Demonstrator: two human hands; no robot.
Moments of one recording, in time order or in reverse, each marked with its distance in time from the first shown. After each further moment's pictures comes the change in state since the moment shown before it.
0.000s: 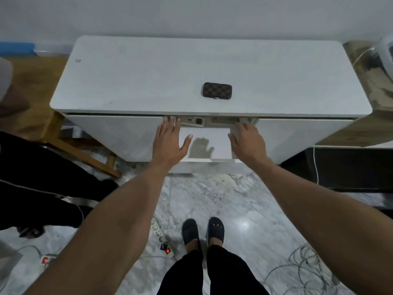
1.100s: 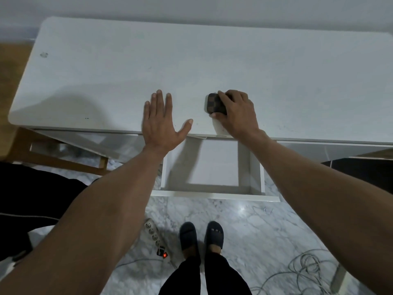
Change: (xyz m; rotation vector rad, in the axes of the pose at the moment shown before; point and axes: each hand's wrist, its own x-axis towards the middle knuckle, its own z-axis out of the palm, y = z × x) left_hand 0.151 -0.040 0.038 0.248 0.158 -0.069; right_hand 0.194 -0.021 0.037 0.008 -0.008 -0.207
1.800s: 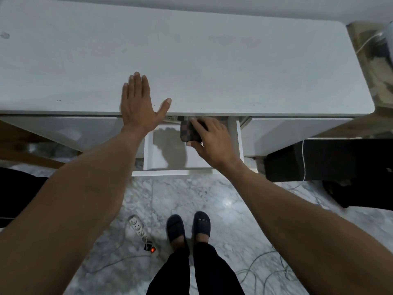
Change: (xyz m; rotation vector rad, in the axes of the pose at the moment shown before) left_hand -0.004 -0.001 -0.004 -0.052 -0.067 0.011; right_hand -0.135 -0.028 0.025 -0.020 0.049 -0.111
